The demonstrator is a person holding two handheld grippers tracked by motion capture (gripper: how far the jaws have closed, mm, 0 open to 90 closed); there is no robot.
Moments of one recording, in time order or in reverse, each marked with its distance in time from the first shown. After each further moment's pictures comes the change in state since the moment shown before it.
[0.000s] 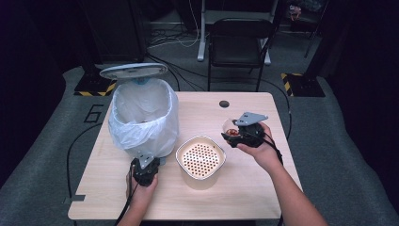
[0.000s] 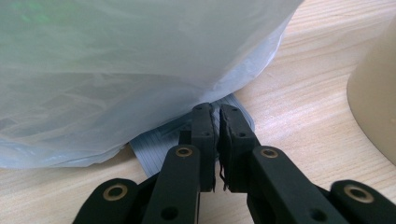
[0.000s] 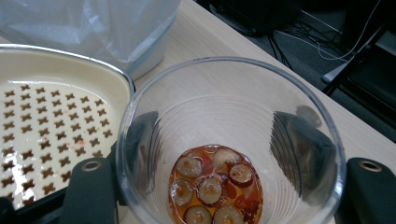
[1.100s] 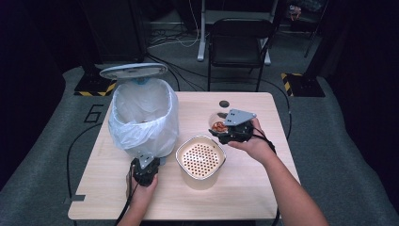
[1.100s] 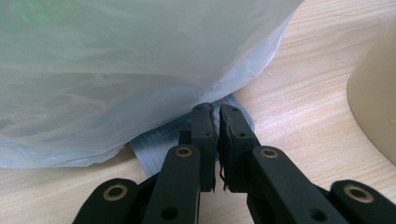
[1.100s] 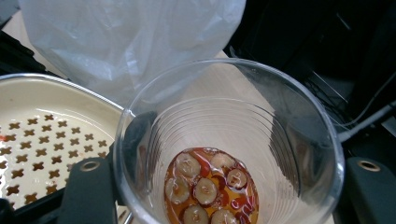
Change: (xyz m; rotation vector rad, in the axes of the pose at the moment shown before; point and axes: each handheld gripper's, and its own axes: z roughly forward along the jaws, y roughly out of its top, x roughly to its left) left arm 0.000 0.000 0.000 0.003 0.000 0.003; right arm 0.013 0.029 0.015 -0.138 0.073 -0.244
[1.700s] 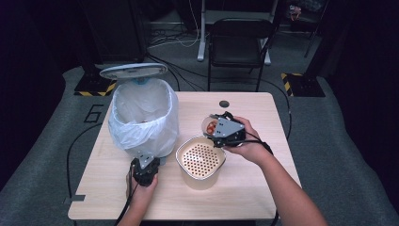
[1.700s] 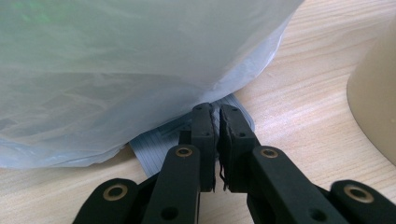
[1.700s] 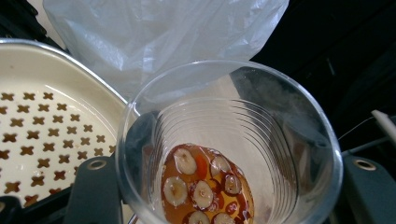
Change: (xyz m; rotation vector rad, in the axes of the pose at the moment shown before) left arm 0.000 0.000 0.000 0.000 -0.002 -0.004; right arm 0.023 0.013 0.007 0.004 -0.046 -0.300
